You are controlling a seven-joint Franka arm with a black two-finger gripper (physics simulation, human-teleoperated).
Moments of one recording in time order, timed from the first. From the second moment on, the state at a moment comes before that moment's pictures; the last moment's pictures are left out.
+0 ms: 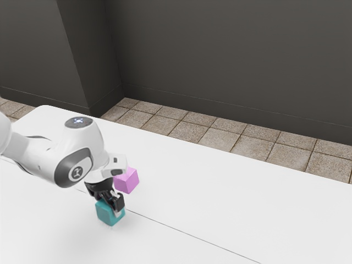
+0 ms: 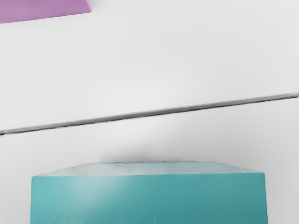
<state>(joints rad) 0.01 -0.03 -0.05 -2.58 0.00 2.57 0.08</state>
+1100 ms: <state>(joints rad) 0.00 0.08 0.03 -2.21 -0.02 2.38 0.03</state>
